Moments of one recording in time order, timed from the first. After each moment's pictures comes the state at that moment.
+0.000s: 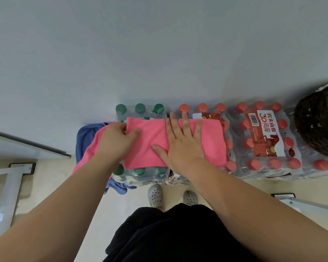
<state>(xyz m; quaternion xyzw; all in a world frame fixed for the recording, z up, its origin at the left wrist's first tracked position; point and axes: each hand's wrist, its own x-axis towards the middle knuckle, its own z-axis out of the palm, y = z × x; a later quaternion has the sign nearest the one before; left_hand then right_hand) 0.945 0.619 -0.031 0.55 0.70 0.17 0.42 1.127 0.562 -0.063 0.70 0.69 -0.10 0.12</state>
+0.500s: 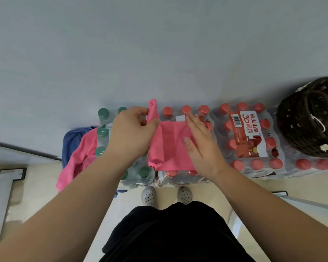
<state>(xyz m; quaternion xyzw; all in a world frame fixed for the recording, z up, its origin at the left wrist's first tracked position) 1.031 0.603 0.030 0.62 0.59 0.28 0.44 1.220 0.525 -0.041 0.68 0.62 -0.27 -0.29</state>
